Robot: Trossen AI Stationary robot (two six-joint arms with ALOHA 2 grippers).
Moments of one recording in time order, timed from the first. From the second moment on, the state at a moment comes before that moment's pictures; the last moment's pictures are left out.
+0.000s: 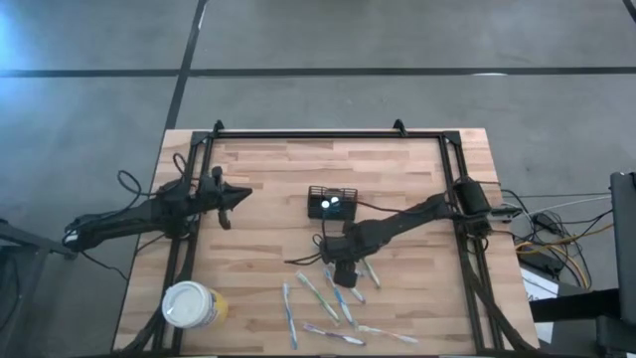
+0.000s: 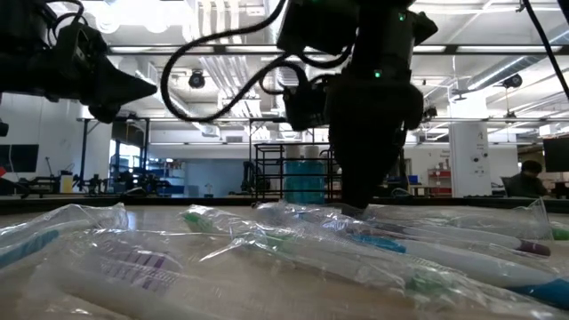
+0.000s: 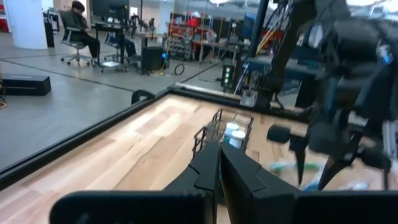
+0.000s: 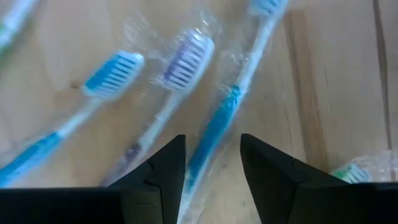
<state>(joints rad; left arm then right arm) 0.23 0.16 0.06 0.05 -0.04 -0.15 0.23 2.03 1.36 -0.65 0.01 0.48</state>
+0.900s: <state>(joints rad) 0.23 0.16 0.06 0.10 -0.03 -0.17 0.25 1.78 1.31 -0.67 0.19 0.39</state>
